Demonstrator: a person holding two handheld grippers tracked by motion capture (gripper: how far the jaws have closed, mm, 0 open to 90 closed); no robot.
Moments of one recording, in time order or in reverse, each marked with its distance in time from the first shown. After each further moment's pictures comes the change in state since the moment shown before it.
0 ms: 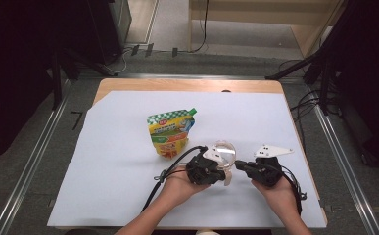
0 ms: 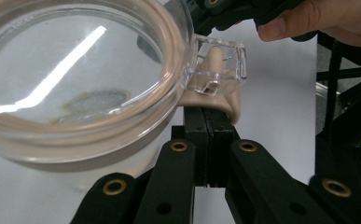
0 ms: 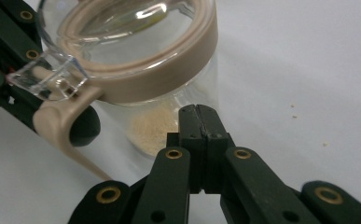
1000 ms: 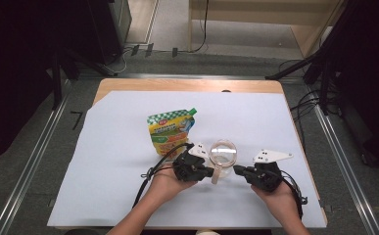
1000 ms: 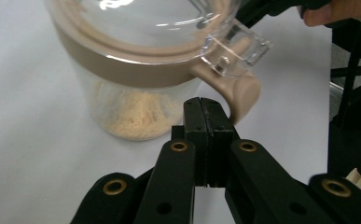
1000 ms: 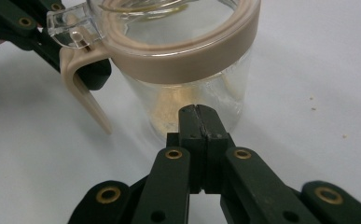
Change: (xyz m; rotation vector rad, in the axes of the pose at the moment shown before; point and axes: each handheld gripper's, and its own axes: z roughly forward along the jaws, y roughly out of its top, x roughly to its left) left arm 0.013 -0.015 -0.019 0.014 0.036 -0.005; right arm 0.011 -0.005 -0.004 0.019 0.019 -0.021
